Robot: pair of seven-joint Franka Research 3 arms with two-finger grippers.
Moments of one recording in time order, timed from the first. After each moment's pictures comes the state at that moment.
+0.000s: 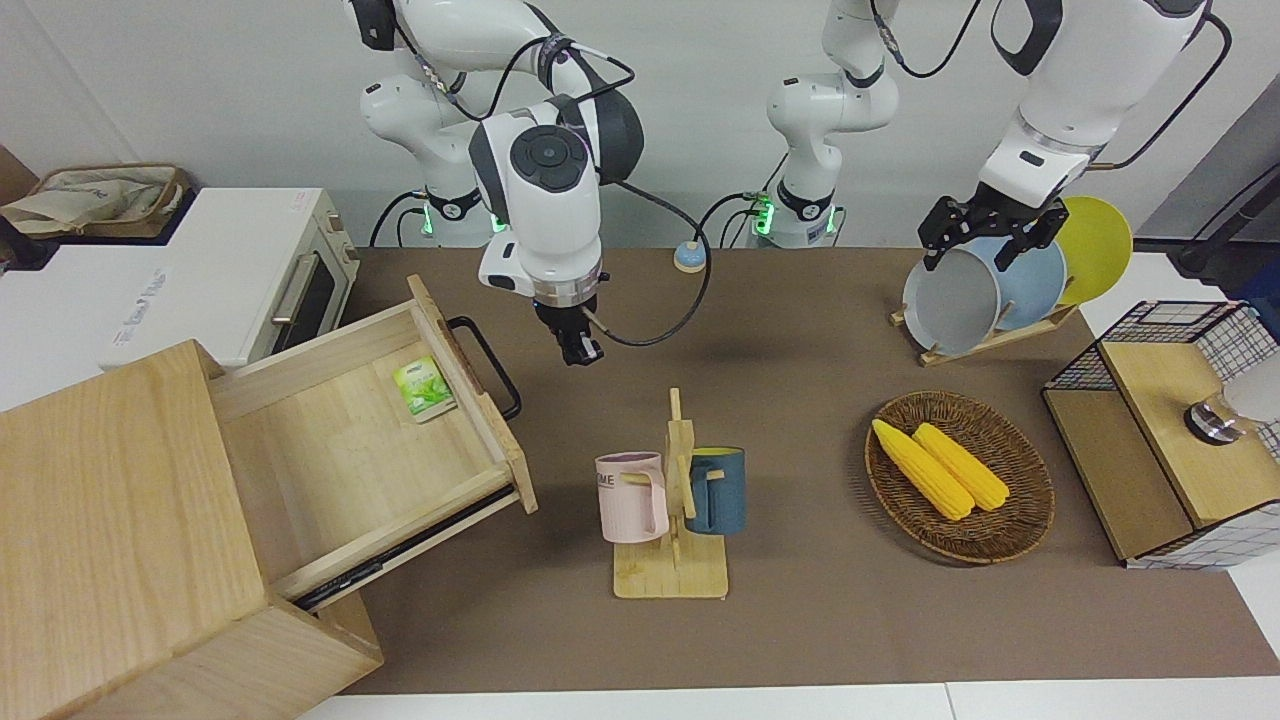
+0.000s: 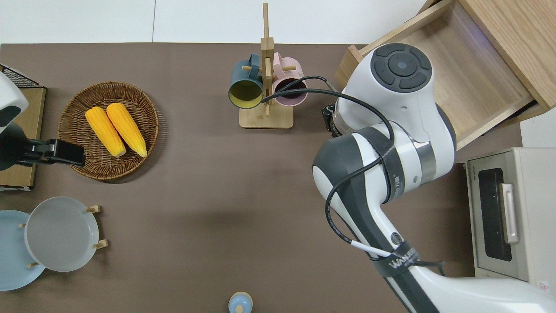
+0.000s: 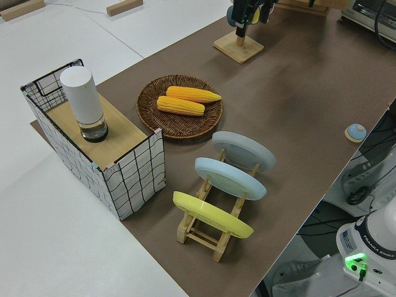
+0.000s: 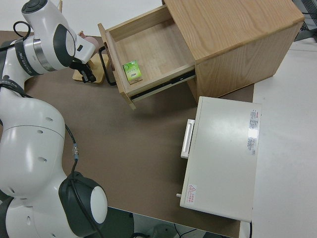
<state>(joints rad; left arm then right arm) 0.03 0.04 -0.06 -1.51 0.00 1.52 0.02 0.43 0.39 -0.09 -1.38 0.05 1.74 1.37</state>
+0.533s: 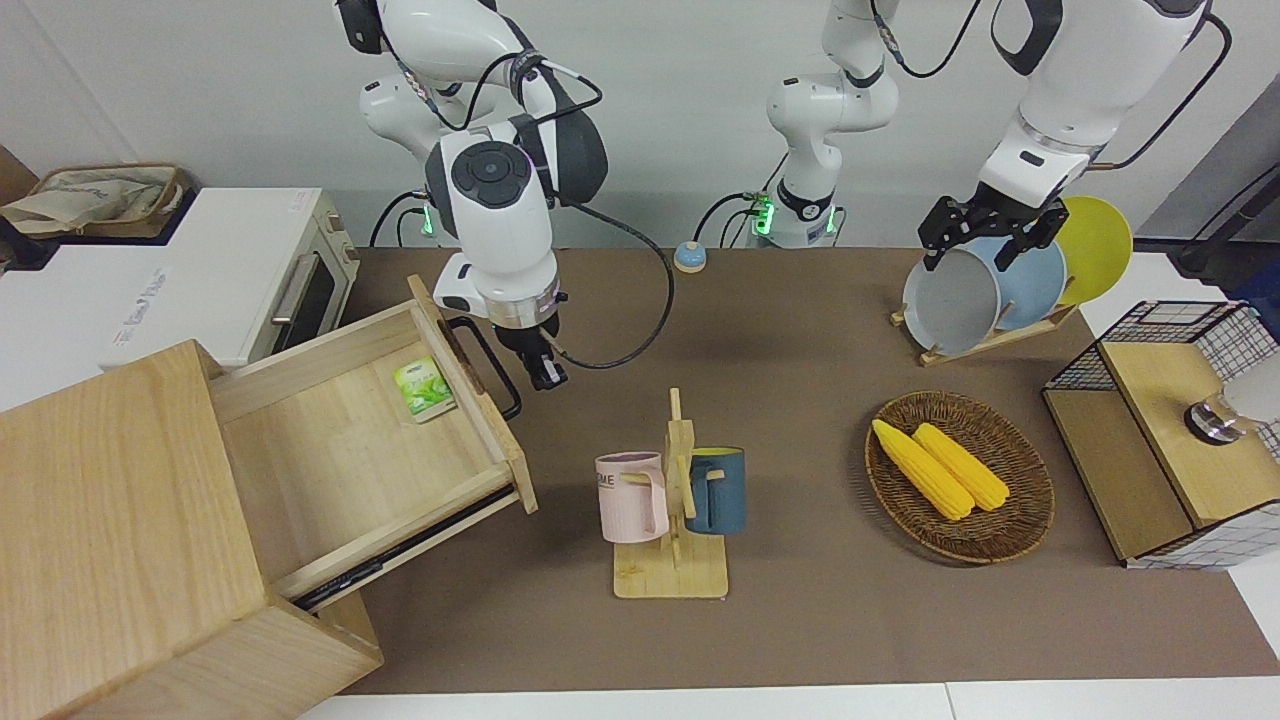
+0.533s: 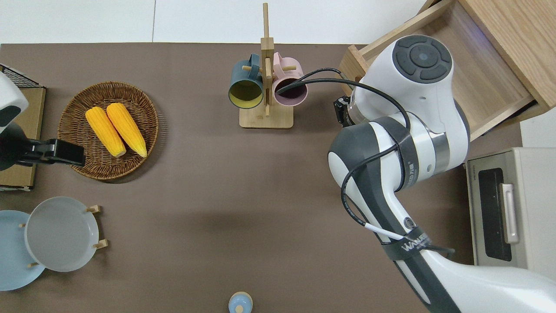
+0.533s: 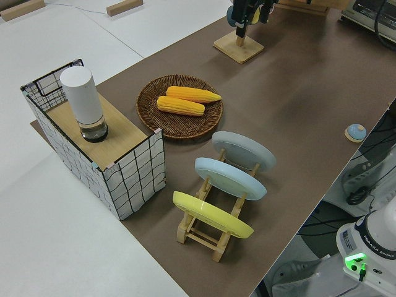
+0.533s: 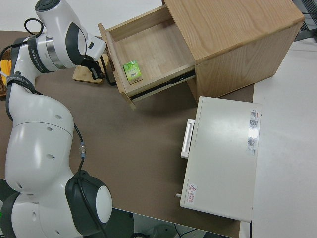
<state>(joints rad) 0.03 0.04 -0.06 -1.51 0.00 1.52 0.02 0.39 0.41 -0.09 -1.38 0.05 1.77 1.32</state>
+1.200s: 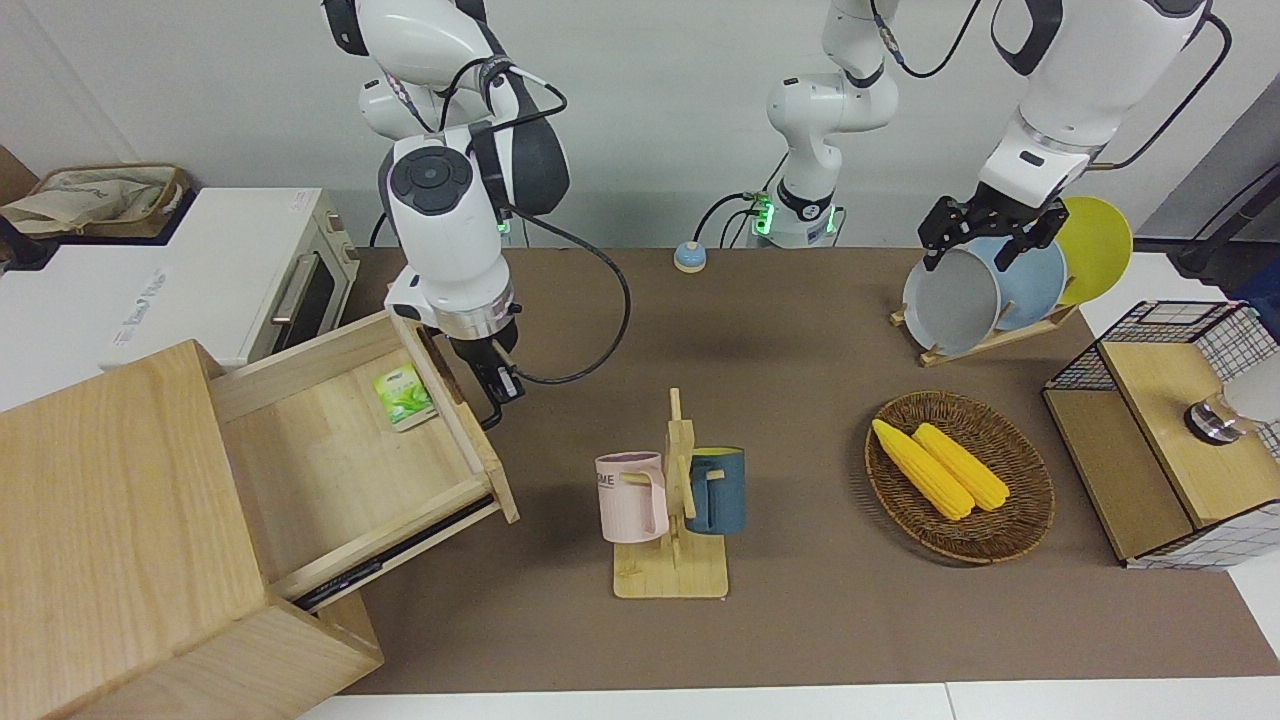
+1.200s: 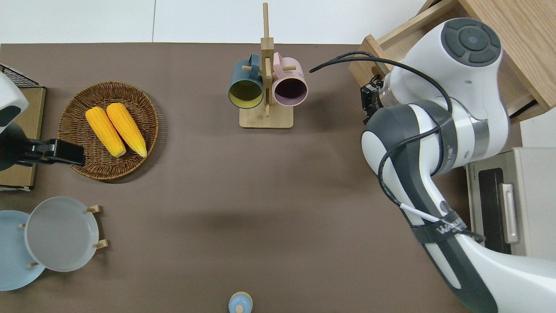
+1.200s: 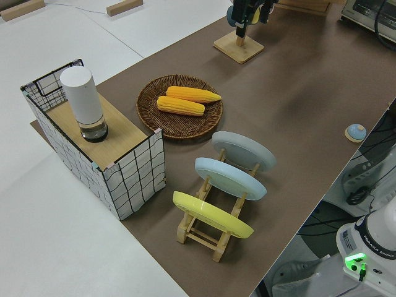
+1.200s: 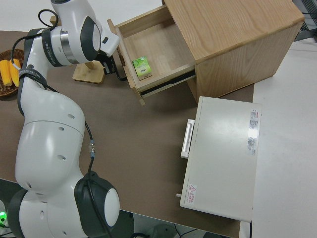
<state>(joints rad) 0.03 0.04 -0.06 -1.51 0.00 1.52 0.02 0.30 0.41 -0.08 -1.35 0.05 1.77 1.32</state>
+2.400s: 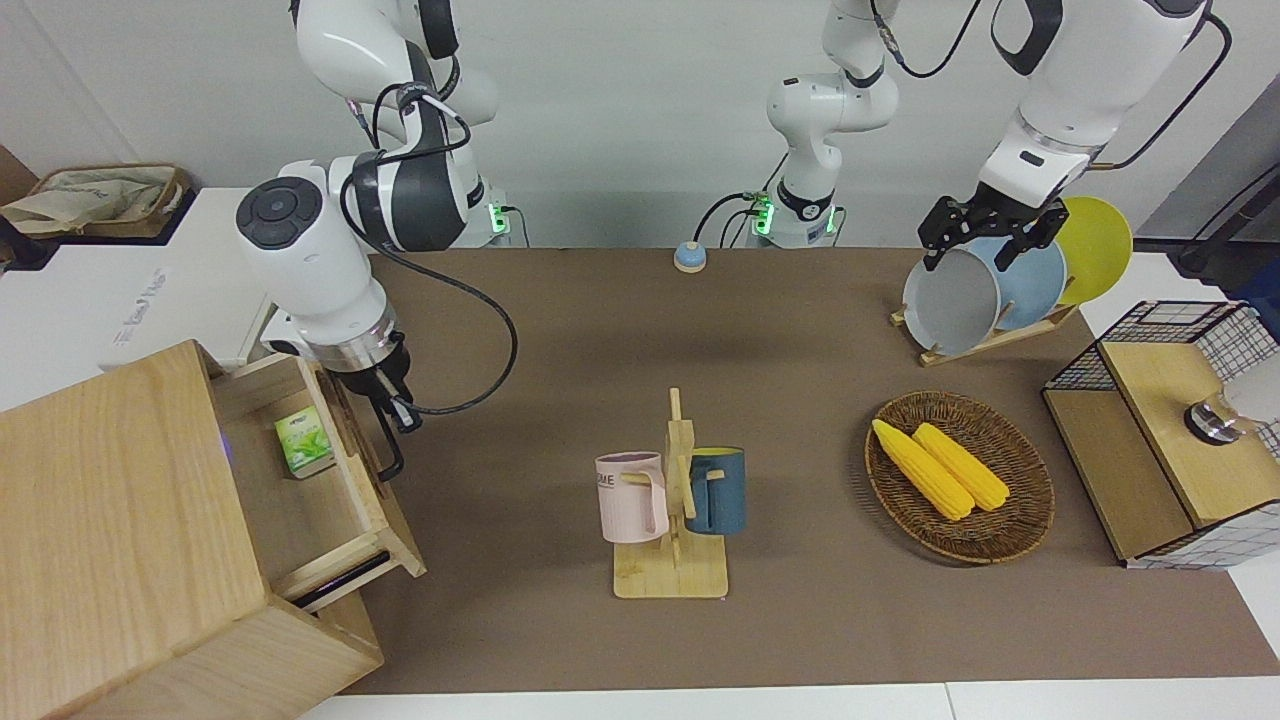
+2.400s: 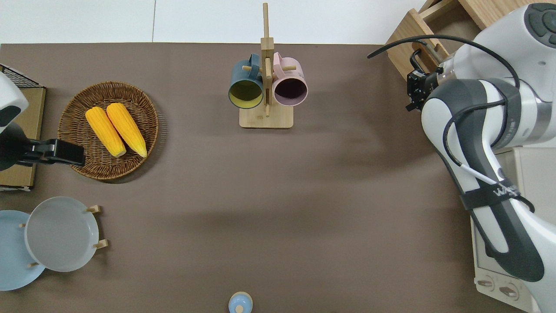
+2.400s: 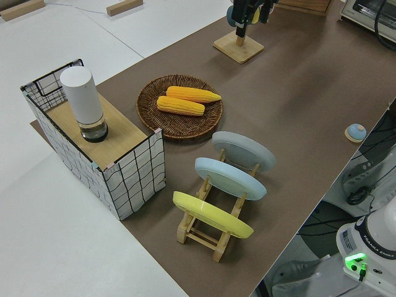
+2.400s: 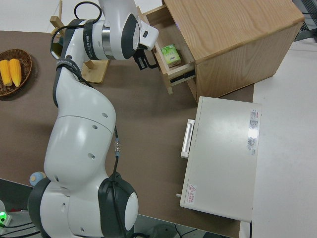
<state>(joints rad) 0.03 0.04 -0.06 -1.51 0.00 1.52 0.02 0.12 0.44 -0.05 -1.33 0.05 1.82 1.07</state>
